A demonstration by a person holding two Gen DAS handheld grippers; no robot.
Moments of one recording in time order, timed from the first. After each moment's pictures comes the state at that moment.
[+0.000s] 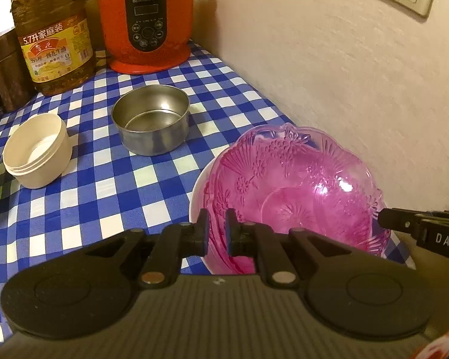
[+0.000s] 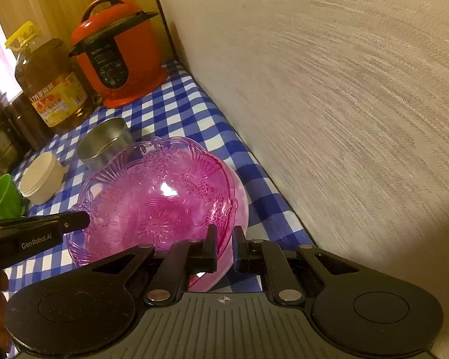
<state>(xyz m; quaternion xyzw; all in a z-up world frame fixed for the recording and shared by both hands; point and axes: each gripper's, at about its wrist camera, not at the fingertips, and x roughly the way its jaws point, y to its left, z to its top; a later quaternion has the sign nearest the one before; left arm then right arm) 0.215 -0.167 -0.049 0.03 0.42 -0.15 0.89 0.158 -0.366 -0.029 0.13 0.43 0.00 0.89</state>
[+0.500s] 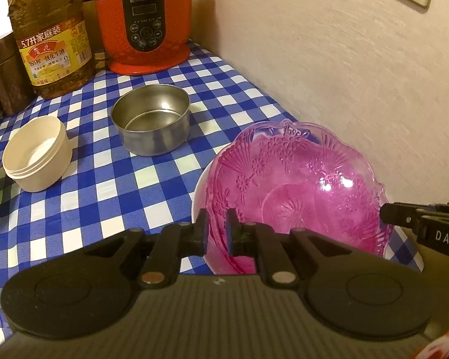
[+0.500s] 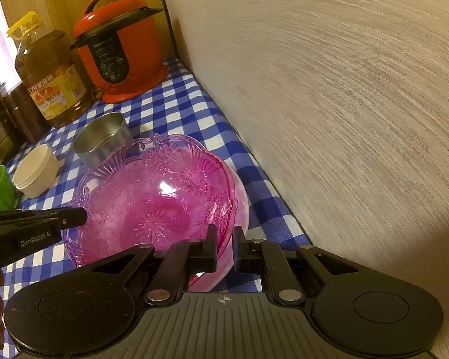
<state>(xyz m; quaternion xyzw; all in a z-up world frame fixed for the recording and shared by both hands) 0.216 -0.167 -0.054 0.04 0.42 -0.15 0.90 0.161 -0.359 -0.033 0.11 0.43 0.00 0.90</state>
